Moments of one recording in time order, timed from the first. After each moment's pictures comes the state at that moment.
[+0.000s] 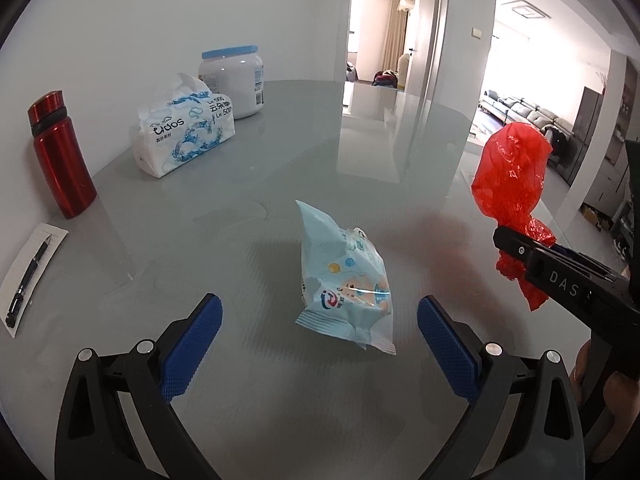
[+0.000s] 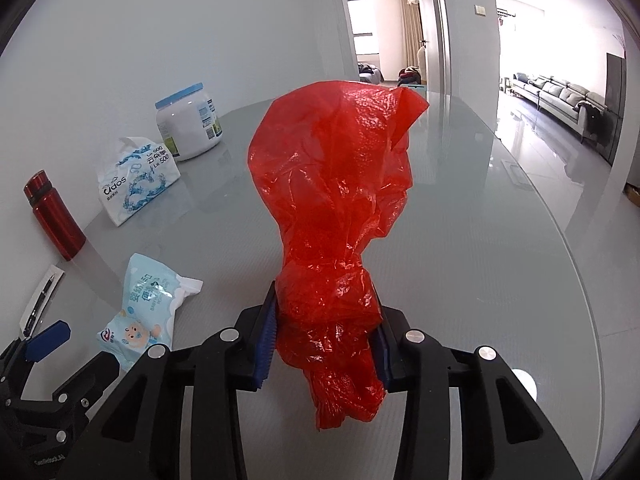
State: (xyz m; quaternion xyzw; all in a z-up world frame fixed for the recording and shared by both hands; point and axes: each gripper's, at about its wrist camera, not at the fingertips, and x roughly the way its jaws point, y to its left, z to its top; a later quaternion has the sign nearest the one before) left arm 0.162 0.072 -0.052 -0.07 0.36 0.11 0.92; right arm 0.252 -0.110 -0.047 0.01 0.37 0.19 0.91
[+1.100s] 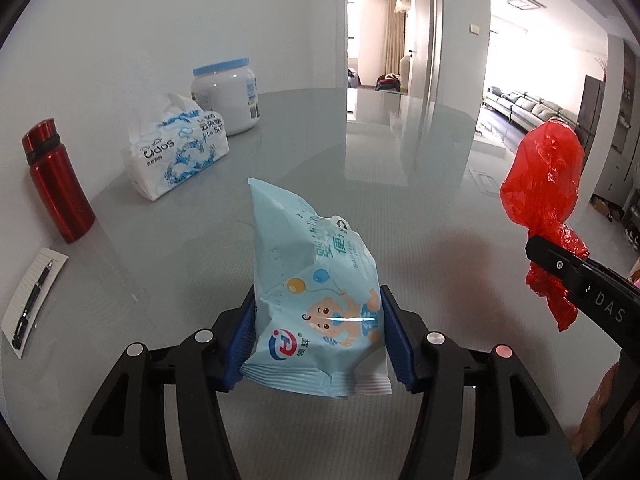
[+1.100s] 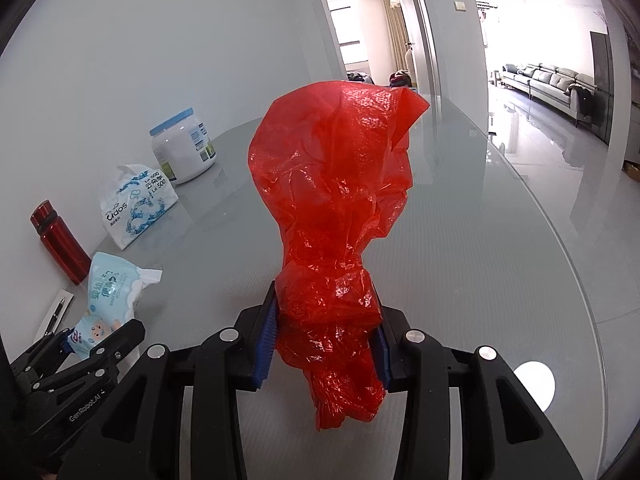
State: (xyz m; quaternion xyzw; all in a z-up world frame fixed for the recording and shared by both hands) left arm 0.180 0.055 -0.048 -0.03 0.35 0.12 0.93; right arm 0.244 -0.129 -0.044 0.06 0.35 0.19 0.92
